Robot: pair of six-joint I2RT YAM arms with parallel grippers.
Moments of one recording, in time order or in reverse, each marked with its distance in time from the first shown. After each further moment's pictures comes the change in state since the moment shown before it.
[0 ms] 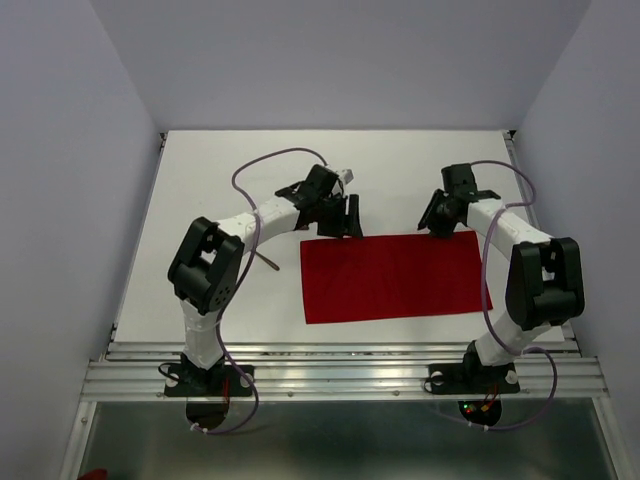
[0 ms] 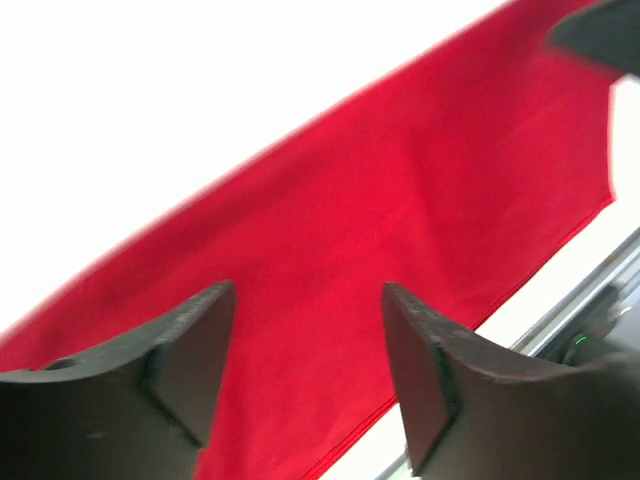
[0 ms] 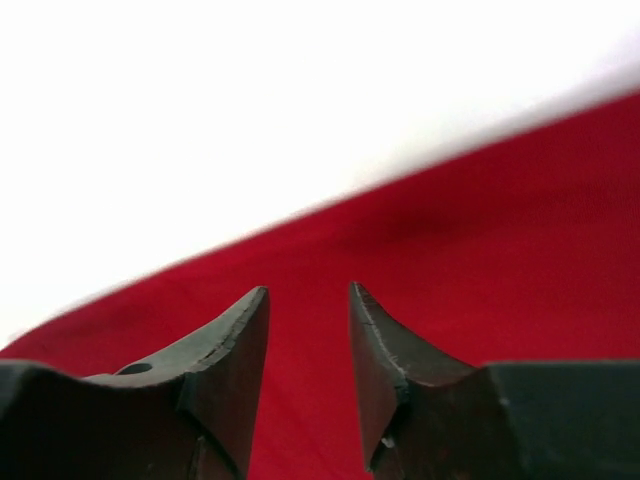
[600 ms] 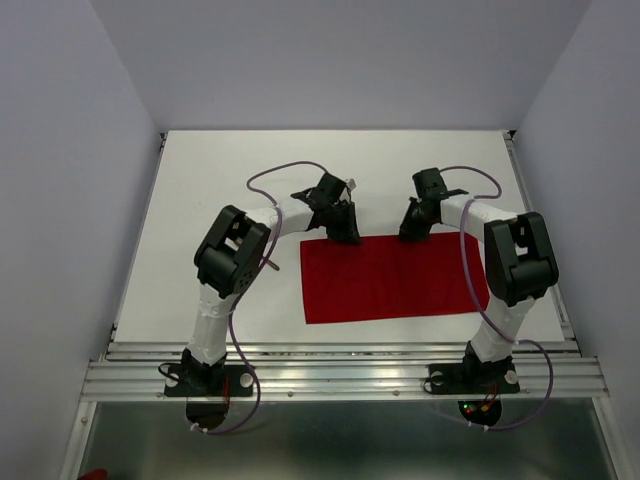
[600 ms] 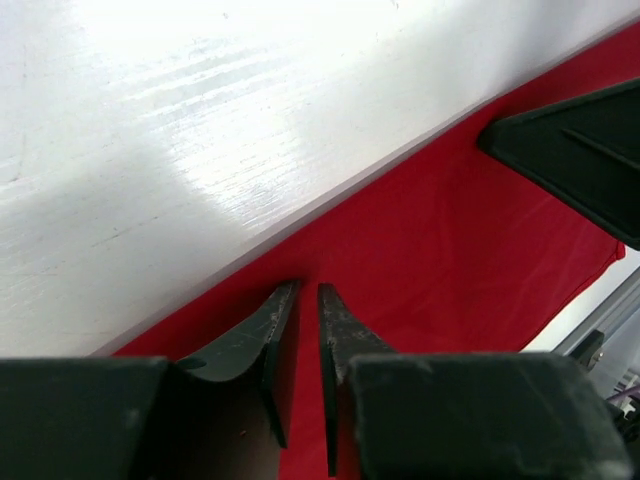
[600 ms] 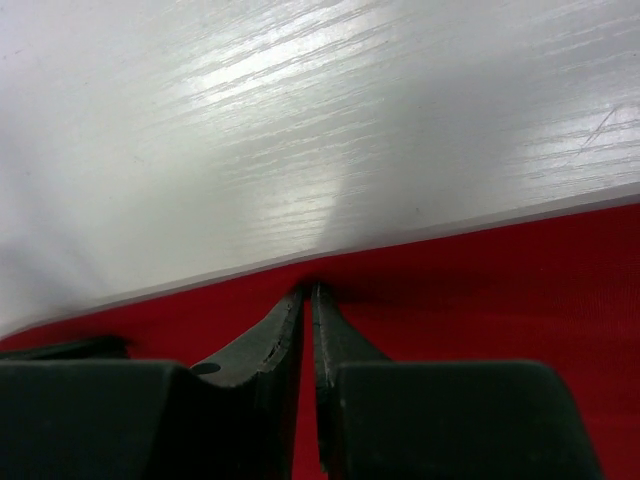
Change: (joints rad) left arm 0.000 0.221 0.108 0.084 0.031 -0.127; right arm 0.116 0.199 0.079 0.053 -0.058 0.049
